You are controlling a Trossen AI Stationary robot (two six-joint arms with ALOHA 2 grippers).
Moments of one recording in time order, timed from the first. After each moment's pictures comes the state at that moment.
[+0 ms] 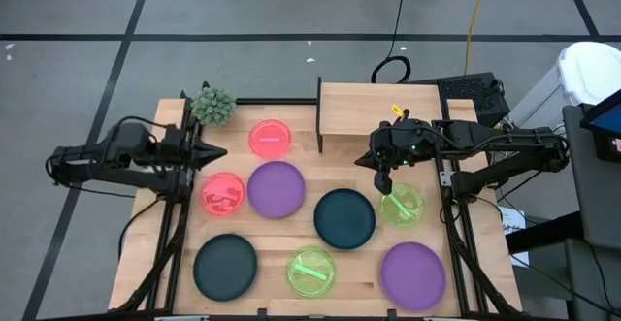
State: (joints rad) left arm -0.04 0.48 0.77 -0.32 -0.06 -0.07; right arm 0.02 1.17 1.23 -0.71 0.05 0.25
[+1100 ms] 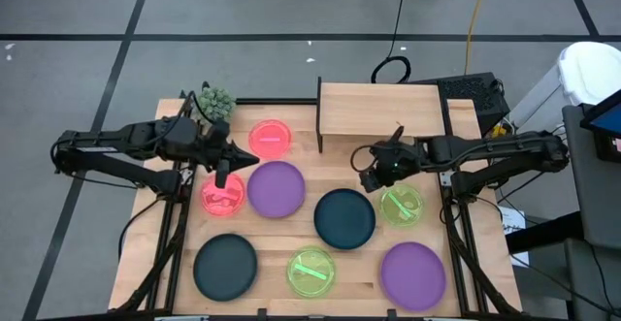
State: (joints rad) left arm -0.05 0.91 1.09 -0.54 -0.03 -0.62; right arm 0.01 1.17 0.93 -0.66 -0.06 1.16
